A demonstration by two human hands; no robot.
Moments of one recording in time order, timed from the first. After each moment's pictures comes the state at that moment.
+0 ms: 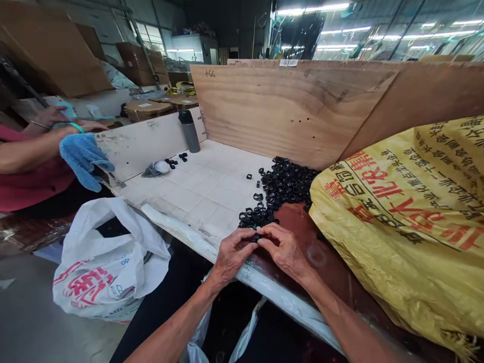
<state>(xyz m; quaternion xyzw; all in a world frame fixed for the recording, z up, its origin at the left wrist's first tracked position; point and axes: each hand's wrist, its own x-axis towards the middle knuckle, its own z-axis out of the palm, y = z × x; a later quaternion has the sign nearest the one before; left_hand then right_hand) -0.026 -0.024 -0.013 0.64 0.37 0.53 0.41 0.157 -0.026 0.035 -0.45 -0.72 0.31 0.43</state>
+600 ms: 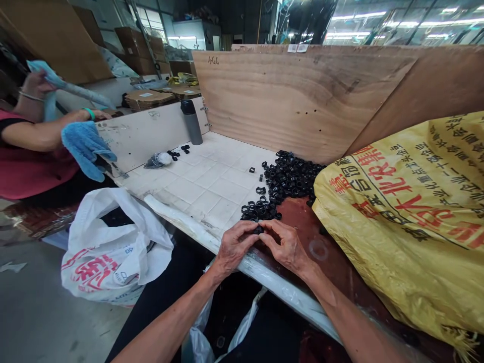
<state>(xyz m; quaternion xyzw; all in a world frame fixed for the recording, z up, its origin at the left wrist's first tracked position) -0.024 -0.023 -0.008 0.68 0.35 0.55 0.34 0.155 -0.029 0.031 -0.44 -0.75 0.26 0.41</state>
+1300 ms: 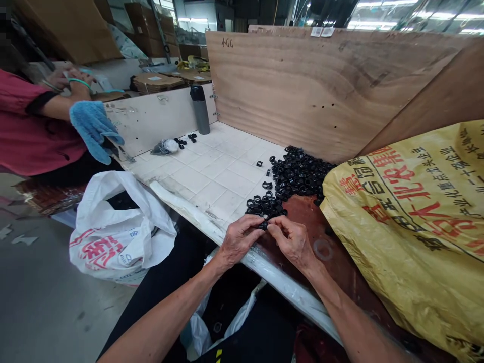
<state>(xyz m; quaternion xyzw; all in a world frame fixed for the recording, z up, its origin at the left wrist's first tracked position) -0.025 -0.024 -0.007 0.68 0.36 0.55 0.34 0.158 -0.028 0.034 -0.49 -0.75 0.26 0.38</state>
